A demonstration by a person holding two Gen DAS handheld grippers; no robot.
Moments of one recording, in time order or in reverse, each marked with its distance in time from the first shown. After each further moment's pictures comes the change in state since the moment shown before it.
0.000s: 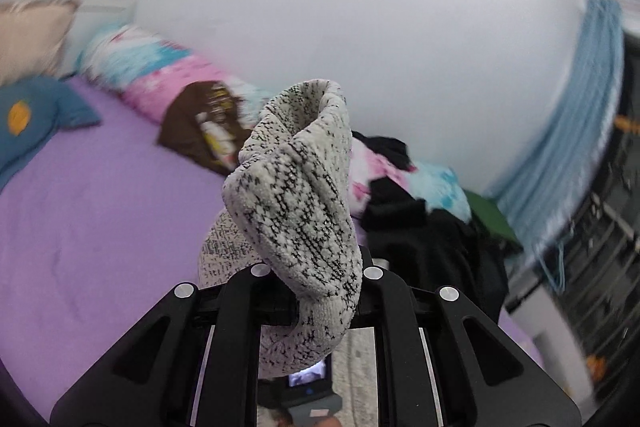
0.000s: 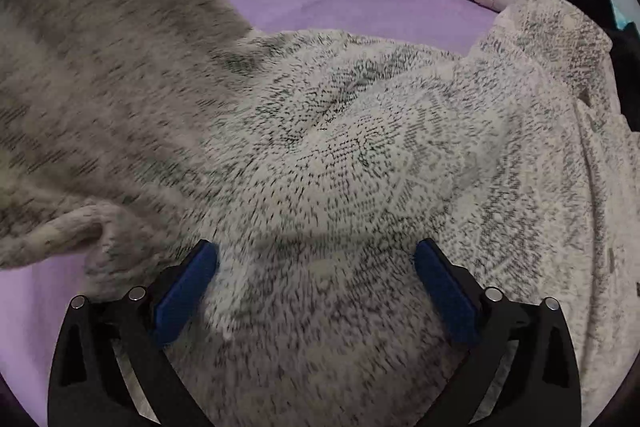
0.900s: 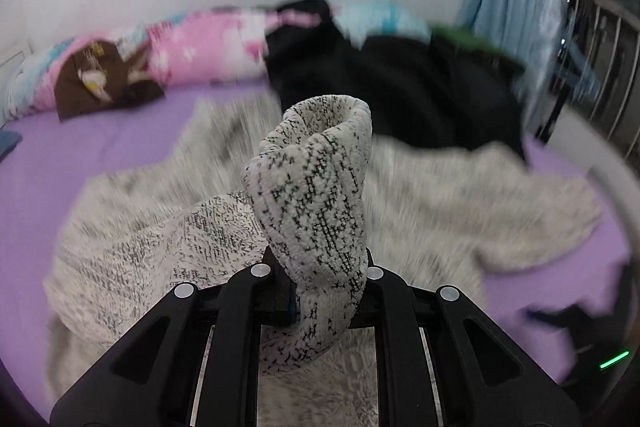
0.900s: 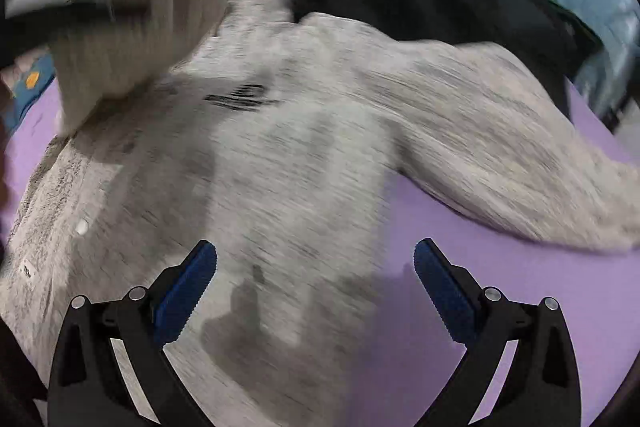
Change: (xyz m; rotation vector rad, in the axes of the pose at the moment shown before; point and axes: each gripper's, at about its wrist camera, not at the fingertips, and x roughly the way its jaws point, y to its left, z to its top) left arm 0.198 -0.228 -0.277 0.393 0.320 0.047; right arm -0.246 -0.313 -0.204 0.158 -0.033 -0.183
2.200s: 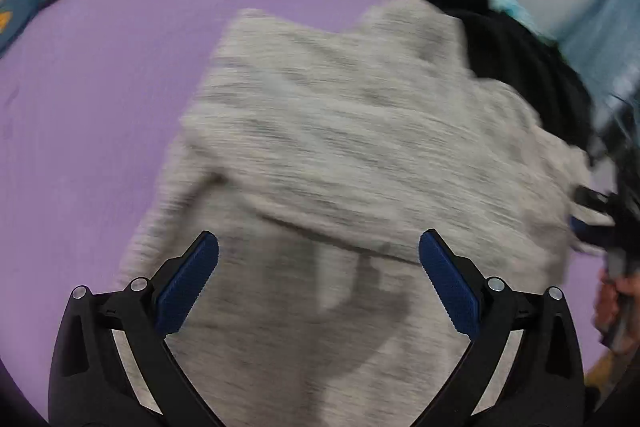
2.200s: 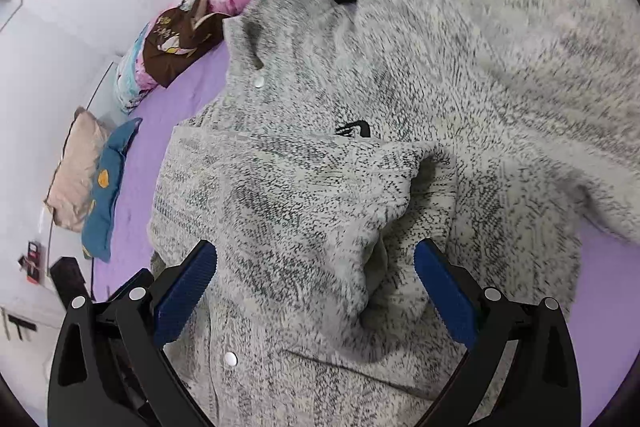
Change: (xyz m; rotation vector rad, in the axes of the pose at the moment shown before) left arm -0.022 0.236 -0.096 -0.352 0.245 0.074; right arm 0.093 0.040 0.101 0.372 0.198 0.450
